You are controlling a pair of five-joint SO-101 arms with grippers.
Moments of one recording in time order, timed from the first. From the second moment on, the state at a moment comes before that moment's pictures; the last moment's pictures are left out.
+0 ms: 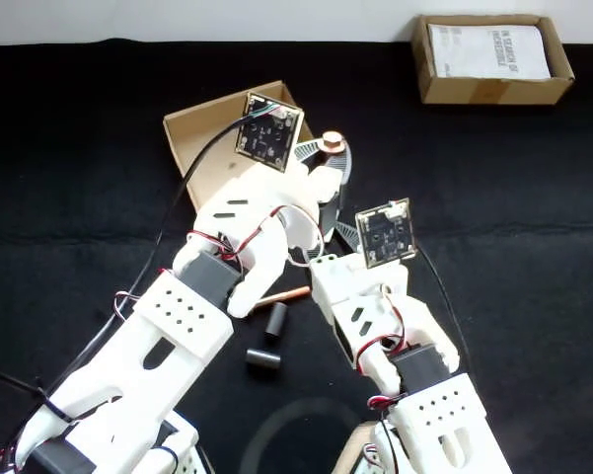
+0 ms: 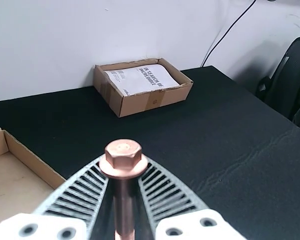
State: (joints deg) left arm 29.0 -33.2 39.3 10.5 15.6; right arm -29.1 -68.0 73.0 23.7 -4.0
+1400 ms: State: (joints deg) left arm 30.2 -33.0 40.3 15.6 19.2; right arm -27.1 -68.0 73.0 23.7 -4.0
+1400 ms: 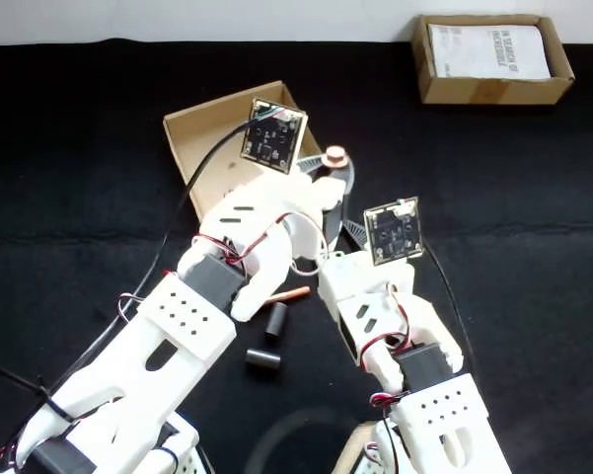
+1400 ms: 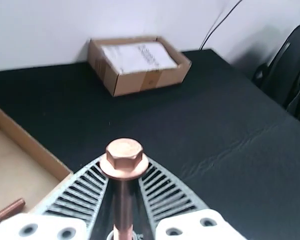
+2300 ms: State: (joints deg) left arm 30.6 -54.2 27.4 62.5 8.5; right arm -27.0 -67.9 73.0 23.8 -4.0
